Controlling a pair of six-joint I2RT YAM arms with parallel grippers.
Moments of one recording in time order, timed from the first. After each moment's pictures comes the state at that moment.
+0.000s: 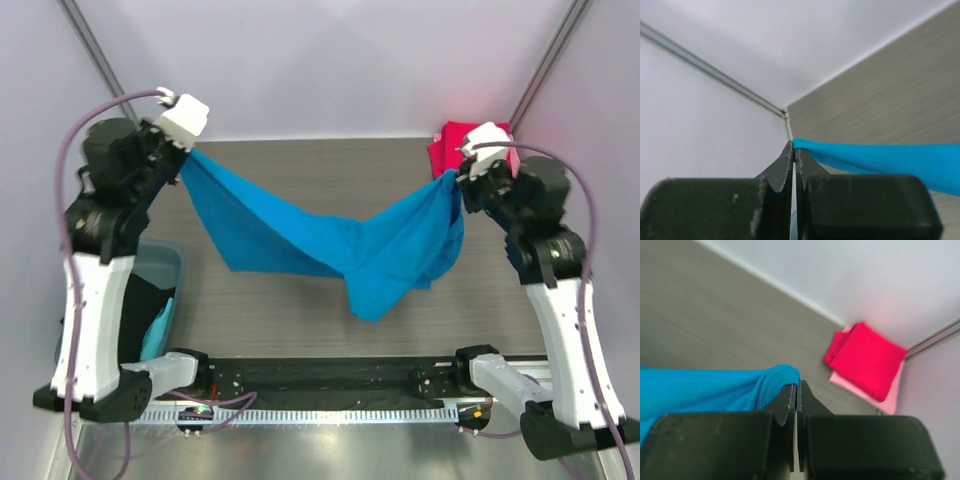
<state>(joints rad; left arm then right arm) -0.21 1.17 1.84 -0.85 -0.11 0.59 0.13 0.94 1.38 -0.61 -0.18 -0.37</state>
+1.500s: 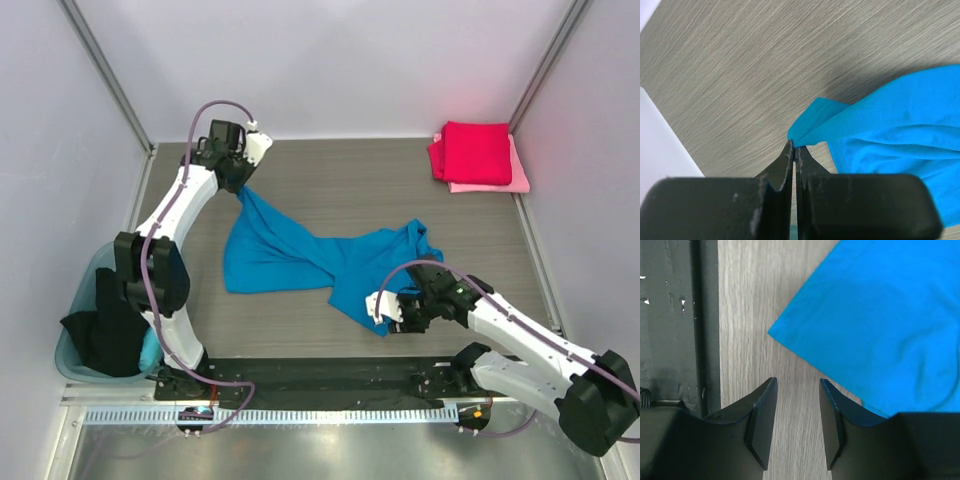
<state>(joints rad) -0.22 1.82 1.65 -0.71 -0.03 0.51 0.60 0.93 0.55 -0.76 -0.43 -1.01</state>
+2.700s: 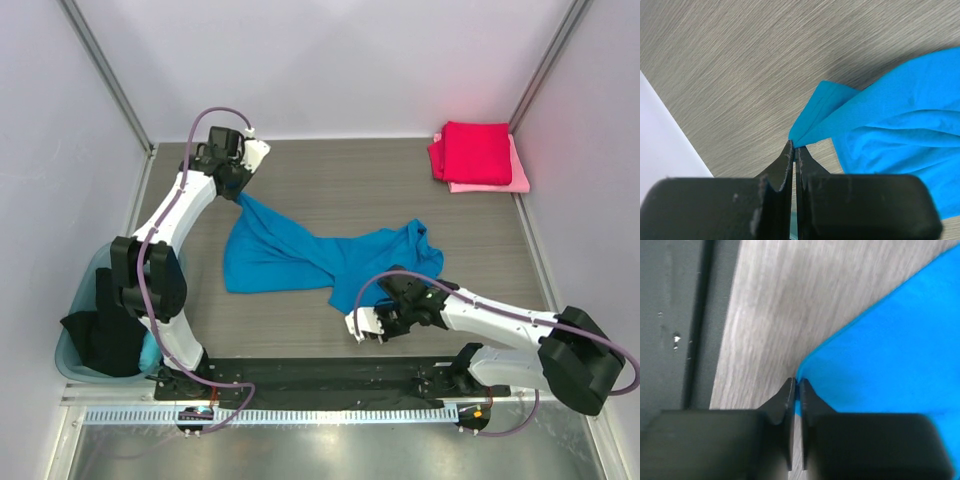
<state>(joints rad) -0.22 1.77 1.58 -0.71 -0.08 0.50 0.81 1.16 0.50 -0.50 -0.39 -1.02</state>
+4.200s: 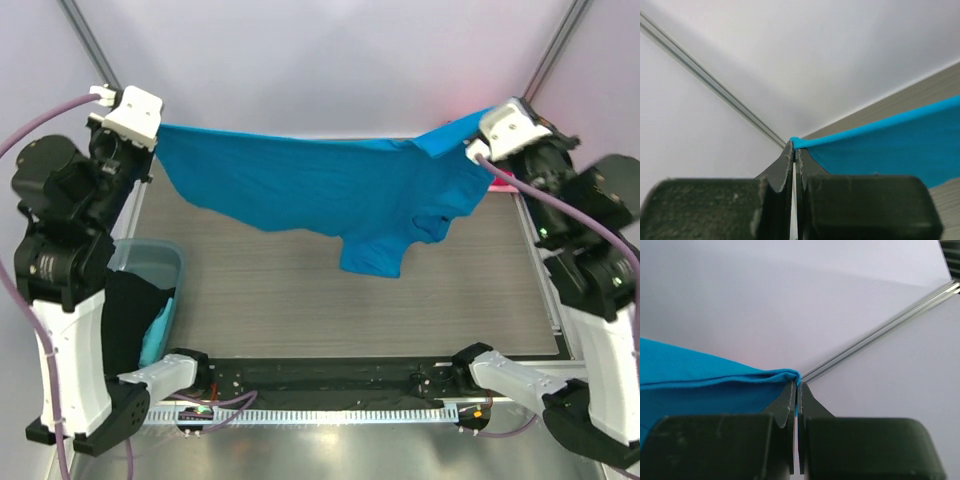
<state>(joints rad) -0.20 1.14 1.96 -0.81 -0.05 0.53 0.44 1.03 1.75 -0.49 0.27 -0.98</state>
